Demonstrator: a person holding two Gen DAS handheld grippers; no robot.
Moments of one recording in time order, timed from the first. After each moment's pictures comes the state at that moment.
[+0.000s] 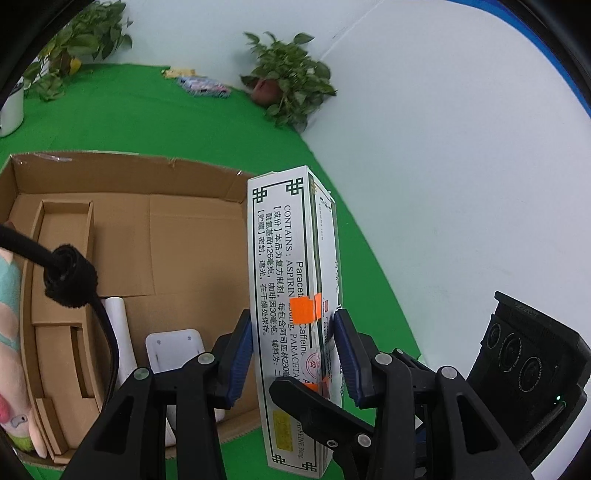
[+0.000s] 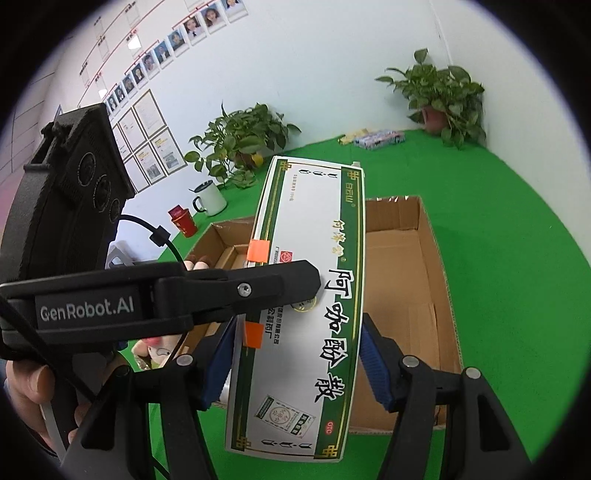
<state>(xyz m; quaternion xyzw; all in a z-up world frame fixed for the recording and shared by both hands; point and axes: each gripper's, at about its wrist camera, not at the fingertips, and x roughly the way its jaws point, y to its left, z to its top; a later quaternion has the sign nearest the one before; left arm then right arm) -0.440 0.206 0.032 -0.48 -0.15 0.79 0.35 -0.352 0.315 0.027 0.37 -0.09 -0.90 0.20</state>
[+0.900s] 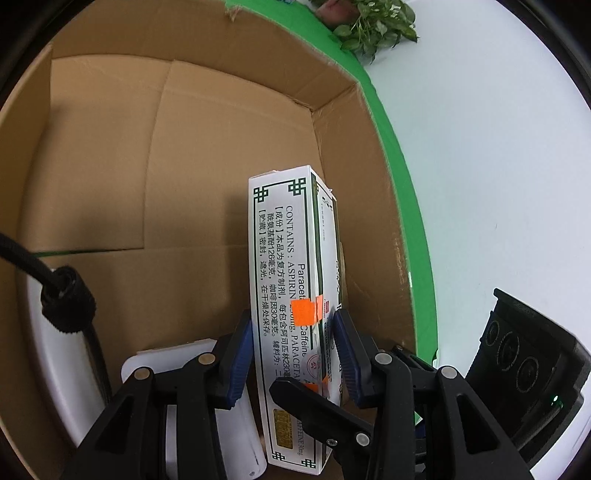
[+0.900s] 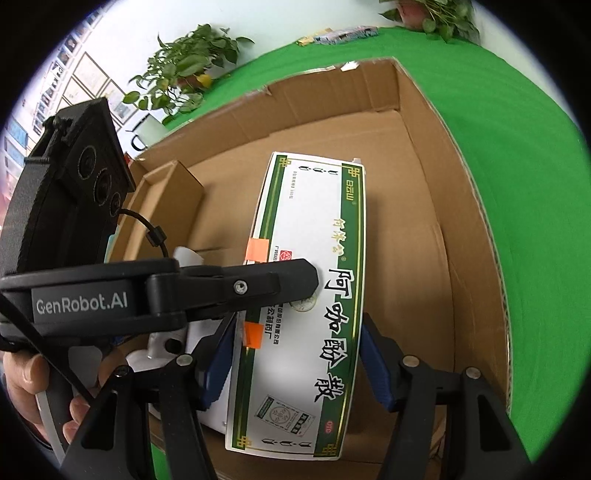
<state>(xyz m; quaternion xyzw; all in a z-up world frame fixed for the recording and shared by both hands) -0.533 0.233 -0.135 -0.62 -0.19 0.68 0.33 -0.409 0.322 -0.082 0.53 -0.10 -0.82 0.17</state>
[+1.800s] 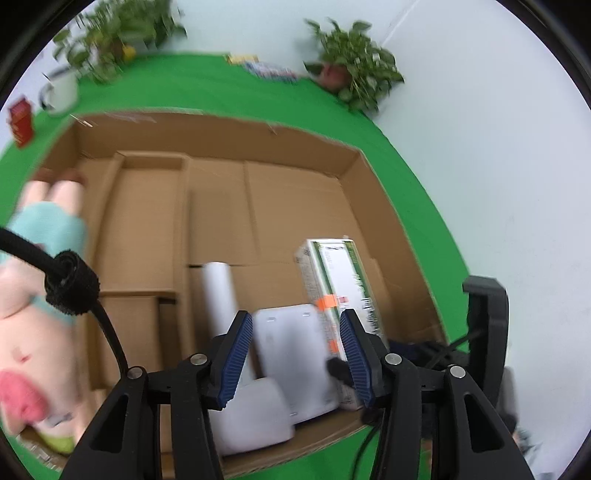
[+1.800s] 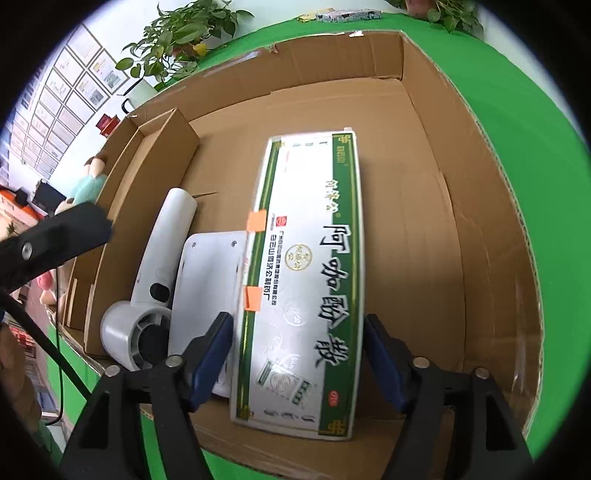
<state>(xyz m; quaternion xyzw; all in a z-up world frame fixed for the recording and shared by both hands) -0.448 0.152 -0.046 -0.50 -0.09 0.83 0.24 -0.386 0.305 -0.088 0.57 -0.05 -0.81 0.15</state>
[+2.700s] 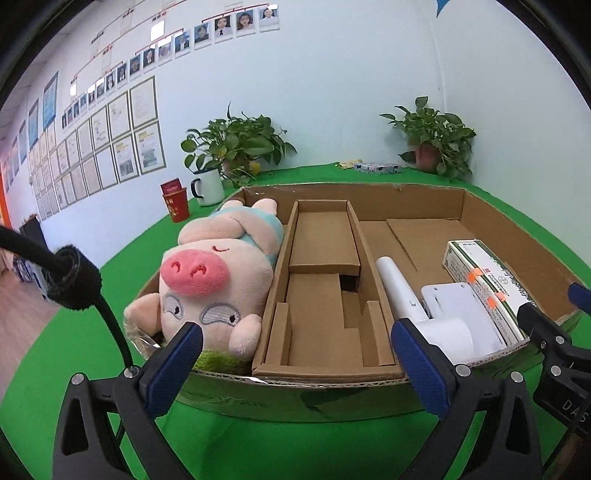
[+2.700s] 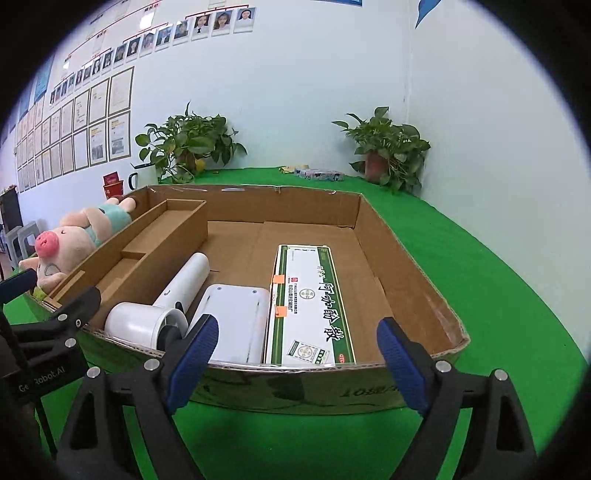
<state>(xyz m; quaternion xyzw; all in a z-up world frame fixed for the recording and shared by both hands) -0.338 0.109 -0.107 -0.27 0.03 0.96 0.00 -0.265 0.271 -0.069 0.25 0.05 -0.97 0.04</state>
